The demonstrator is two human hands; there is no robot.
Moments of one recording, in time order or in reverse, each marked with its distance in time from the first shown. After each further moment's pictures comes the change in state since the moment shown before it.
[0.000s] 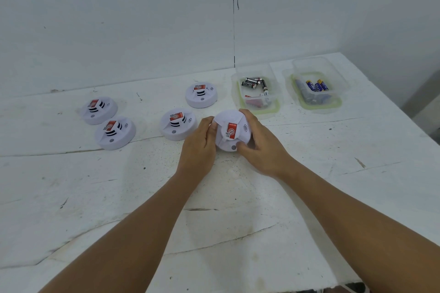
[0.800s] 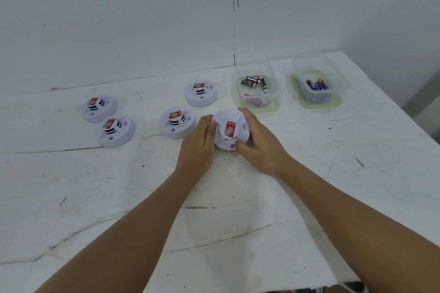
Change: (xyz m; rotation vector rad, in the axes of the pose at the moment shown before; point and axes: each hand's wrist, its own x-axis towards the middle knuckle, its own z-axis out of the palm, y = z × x) left_hand 0.000 0.000 0.000 0.009 0.005 0.003; right_hand 0.000 -0.003 0.001 -0.011 -0.022 0.043
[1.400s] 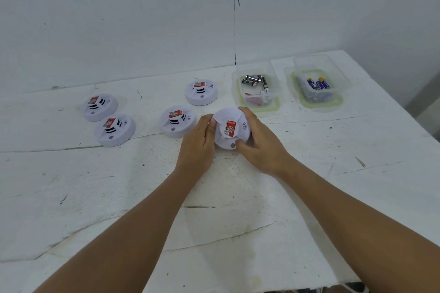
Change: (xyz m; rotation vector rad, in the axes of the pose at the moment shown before) left_hand -0.001 0.002 0.000 0.001 0.000 0.007; right_hand 0.002 0.002 0.000 0.013 0.000 0.004
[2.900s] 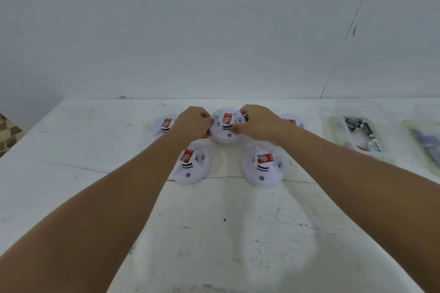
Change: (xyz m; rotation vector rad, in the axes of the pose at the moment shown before) left_hand 0.163 -0.101 -0.196 0.073 -0.085 -0.577; right_hand 0.242 -0.110 0.115 -0.227 -0.311 0.201
